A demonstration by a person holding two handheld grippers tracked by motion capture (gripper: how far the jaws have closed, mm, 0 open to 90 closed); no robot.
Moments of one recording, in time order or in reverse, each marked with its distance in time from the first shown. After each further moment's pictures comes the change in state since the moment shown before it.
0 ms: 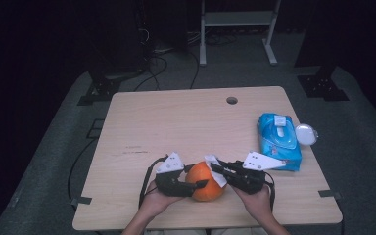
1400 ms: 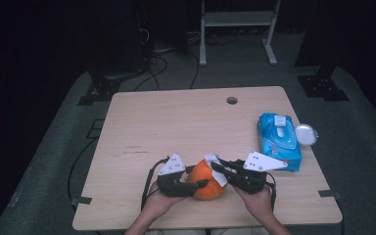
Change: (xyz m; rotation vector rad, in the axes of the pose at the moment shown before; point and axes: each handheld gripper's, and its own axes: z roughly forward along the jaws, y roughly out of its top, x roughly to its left) left arm -0.002 -0.004 0.001 -0.031 0.063 0.018; right arm 0.003 0.006 -0.003 -0.022 -0.015 -0.040
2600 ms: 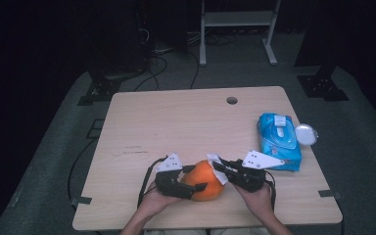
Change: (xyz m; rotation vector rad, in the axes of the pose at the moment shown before) left arm 0.011 -0.010 0.006 0.044 -0.095 -0.043; right arm -0.010 -0.011 0.006 0.058 -0.027 0.016
